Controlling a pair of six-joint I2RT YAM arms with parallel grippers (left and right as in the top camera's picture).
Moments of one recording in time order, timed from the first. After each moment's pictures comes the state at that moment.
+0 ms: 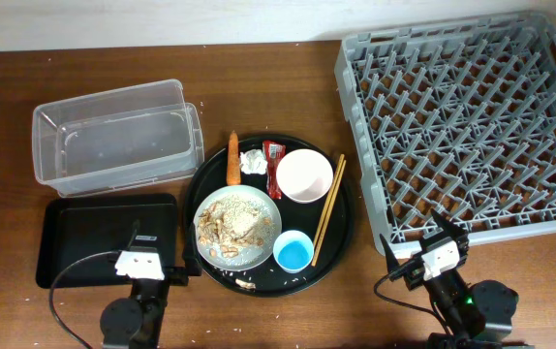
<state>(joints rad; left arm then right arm) -0.11 0.01 0.04 -0.12 0.00 -0.04 -0.16 0.01 0.09 -0.27 -0.51 -0.31</state>
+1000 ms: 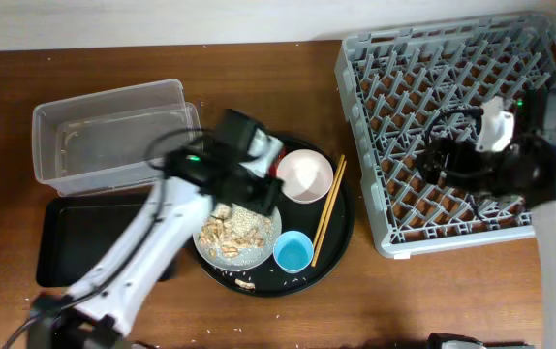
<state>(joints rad) -0.48 1.58 1.31 -0.91 0.20 -0.04 -0.16 1.34 1.45 -1.26 -0.31 0.13</state>
